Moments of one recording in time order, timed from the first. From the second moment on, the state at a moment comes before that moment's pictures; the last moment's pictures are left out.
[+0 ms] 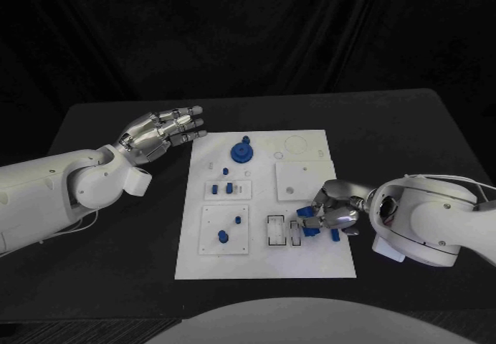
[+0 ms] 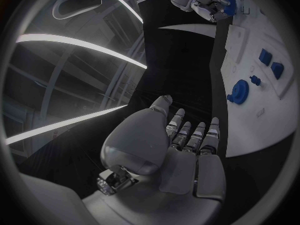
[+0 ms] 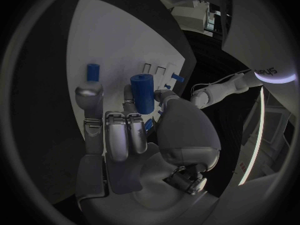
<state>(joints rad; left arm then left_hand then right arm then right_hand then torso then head) 1.28 -0.89 -0.21 1.34 -0.05 0.29 0.53 1.45 0.23 -0.08 0.07 0.51 0.45 0.16 0.10 0.06 0.07 0.14 0.17 0.03 0.10 0.25 0.11 0.03 0.11 0.16 0.30 0.06 0.24 1.25 -1.16 -0.21 2.07 -1.08 -0.16 -0.54 1.08 -0.09 0.13 0.24 0.84 0.97 0.07 0.23 0.66 1.46 -0.01 1.57 1.31 1.47 -0.08 1.56 1.31 0.12 1.46 0.02 0.74 1.31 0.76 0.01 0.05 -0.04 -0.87</state>
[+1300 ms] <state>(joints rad) 1.28 -0.88 -0.21 1.34 -0.05 0.31 0.52 1.45 0.23 -0.07 0.06 0.51 0.45 0.16 0.10 0.05 0.07 0.14 0.17 0.03 0.11 0.26 0.12 0.03 0.11 0.17 0.29 0.06 0.24 1.25 -1.01 -0.20 1.99 -0.91 -0.12 -0.55 0.93 -0.06 0.31 0.05 0.37 0.90 0.08 0.28 0.62 1.46 0.00 1.57 1.31 1.47 -0.07 1.56 1.31 0.12 1.44 0.04 0.68 1.31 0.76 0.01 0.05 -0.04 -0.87</state>
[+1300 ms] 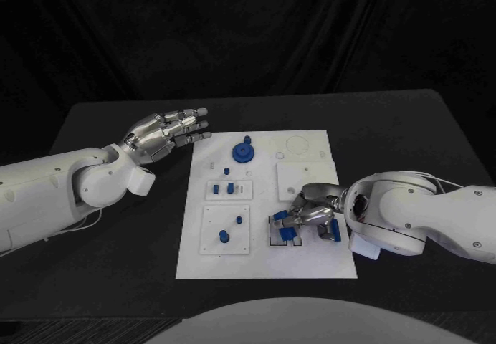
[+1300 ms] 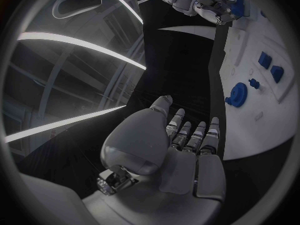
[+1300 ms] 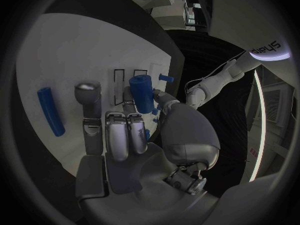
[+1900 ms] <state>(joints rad) 1.28 -0.88 -0.21 1.33 -0.05 0.31 0.51 1.45 0.23 -0.07 0.06 0.51 0.45 0.16 0.10 0.05 0.07 0.14 0.17 0.03 0.11 0.26 0.13 0.03 0.11 0.17 0.29 0.06 0.24 1.25 -1.01 -0.21 1.99 -0.92 -0.06 -0.56 0.87 -0.04 0.19 0.14 0.23 0.90 0.07 0.29 0.60 1.46 0.00 1.57 1.31 1.47 -0.07 1.56 1.31 0.12 1.44 0.04 0.65 1.31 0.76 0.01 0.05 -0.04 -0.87</state>
